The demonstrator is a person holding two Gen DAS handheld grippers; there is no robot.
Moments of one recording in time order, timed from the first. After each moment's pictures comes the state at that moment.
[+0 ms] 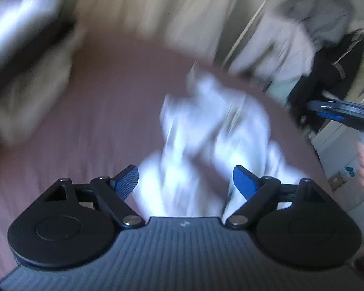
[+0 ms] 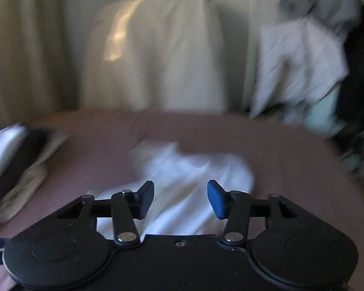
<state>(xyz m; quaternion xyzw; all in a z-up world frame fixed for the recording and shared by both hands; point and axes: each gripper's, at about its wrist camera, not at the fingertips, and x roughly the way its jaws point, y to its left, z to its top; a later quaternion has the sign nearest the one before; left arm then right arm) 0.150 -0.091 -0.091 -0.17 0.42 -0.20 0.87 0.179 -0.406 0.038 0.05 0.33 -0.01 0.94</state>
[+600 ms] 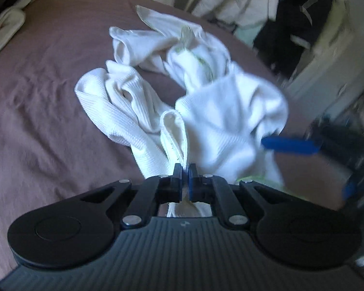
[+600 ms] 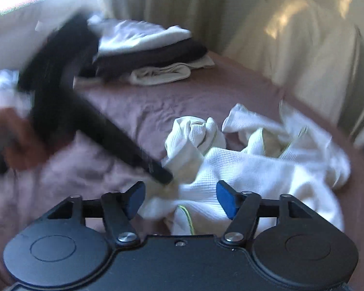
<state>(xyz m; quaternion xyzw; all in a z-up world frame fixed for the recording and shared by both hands) 0.075 -0.101 -0.109 -0.15 0.43 -0.32 0.83 0.037 -0.267 -0.047 -0.21 0.32 0.21 0.90</state>
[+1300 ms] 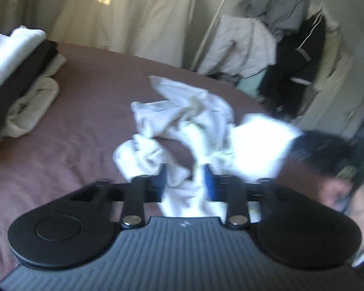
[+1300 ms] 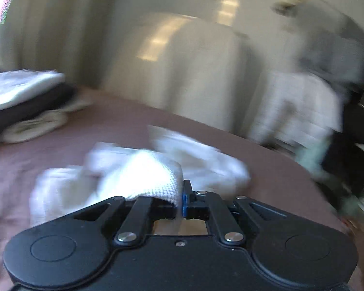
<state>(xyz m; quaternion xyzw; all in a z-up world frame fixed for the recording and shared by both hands) 0.060 -0.088 -0.029 -0.11 0.32 -0.26 0.91 0.061 -0.376 -0.002 -0.11 0.24 -0.12 0.96</state>
